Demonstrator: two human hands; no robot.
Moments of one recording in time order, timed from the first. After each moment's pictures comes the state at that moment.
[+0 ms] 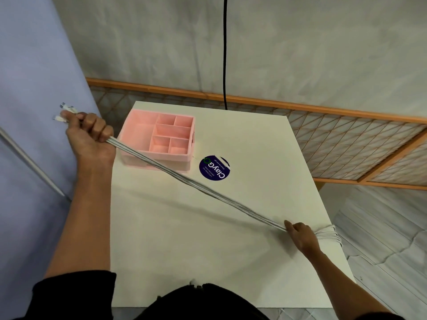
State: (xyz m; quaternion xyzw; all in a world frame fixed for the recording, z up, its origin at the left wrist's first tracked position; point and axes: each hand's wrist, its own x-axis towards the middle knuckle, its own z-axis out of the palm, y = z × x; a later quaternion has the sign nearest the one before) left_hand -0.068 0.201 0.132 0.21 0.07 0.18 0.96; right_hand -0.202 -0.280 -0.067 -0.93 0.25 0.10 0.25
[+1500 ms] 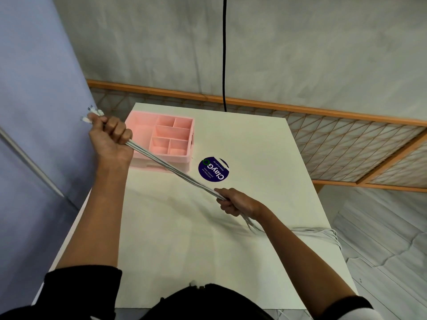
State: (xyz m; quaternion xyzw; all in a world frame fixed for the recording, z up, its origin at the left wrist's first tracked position) left_hand -0.058 0.175 0.123 0.22 0.07 0.12 0.96; right_hand -0.122 -0.119 0.024 -0.76 -0.01 0.36 0.53
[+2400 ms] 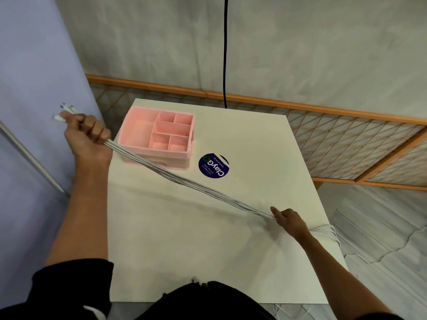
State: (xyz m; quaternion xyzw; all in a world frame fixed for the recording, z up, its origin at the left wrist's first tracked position) left_hand -0.062 0.216 0.111 0.30 0.10 0.18 0.93; right_hand -0.178 -0.252 -0.034 -0.93 0.21 0.14 0.27
